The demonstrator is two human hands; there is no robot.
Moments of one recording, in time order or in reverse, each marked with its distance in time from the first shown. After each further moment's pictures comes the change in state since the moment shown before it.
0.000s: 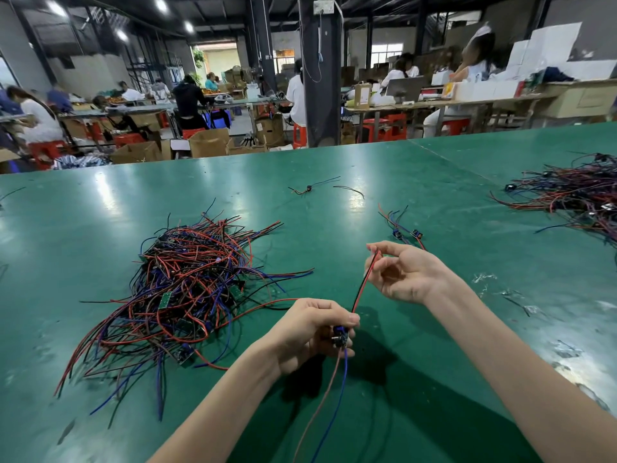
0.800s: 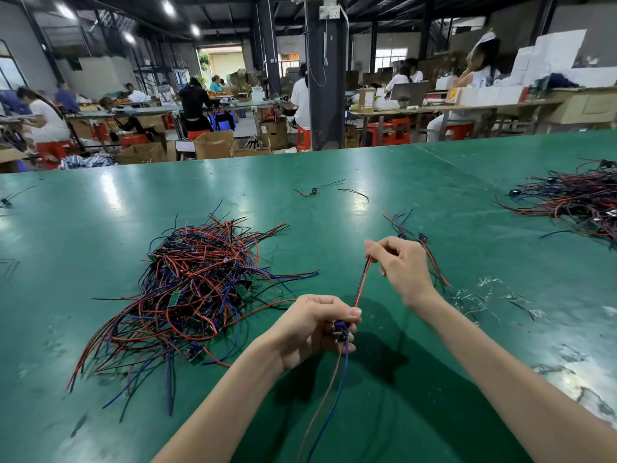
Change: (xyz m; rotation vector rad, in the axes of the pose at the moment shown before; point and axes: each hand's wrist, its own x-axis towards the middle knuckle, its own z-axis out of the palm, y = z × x) left_hand -0.002 0.006 -0.006 -0.037 -0.012 0.019; right_hand 0.034 0.016 -0.018 -1.119 0.193 -1.147
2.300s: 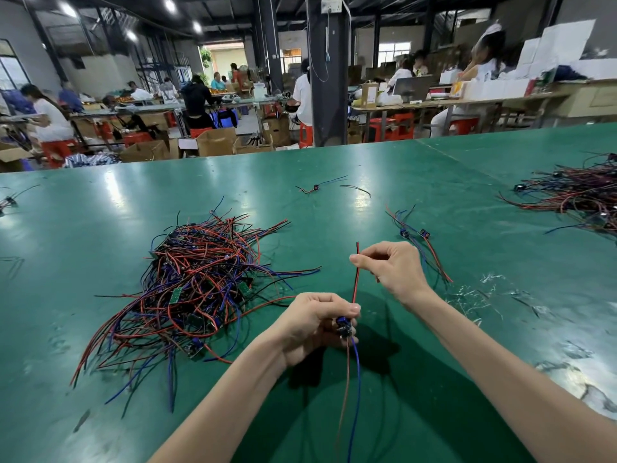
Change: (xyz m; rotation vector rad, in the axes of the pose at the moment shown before) left_hand 0.004 -0.005 0.001 -0.028 0.059 0.007; right_hand -0.004 0.003 0.006 -0.057 -0.108 0.031
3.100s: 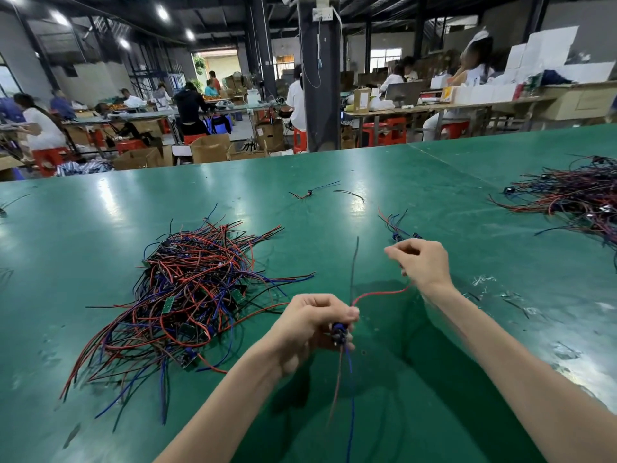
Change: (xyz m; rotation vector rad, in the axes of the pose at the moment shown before) left_hand -0.006 0.003 0.007 0.033 -0.025 0.092; right_hand 0.026 0.036 -0.042 -0.140 0.226 0.147
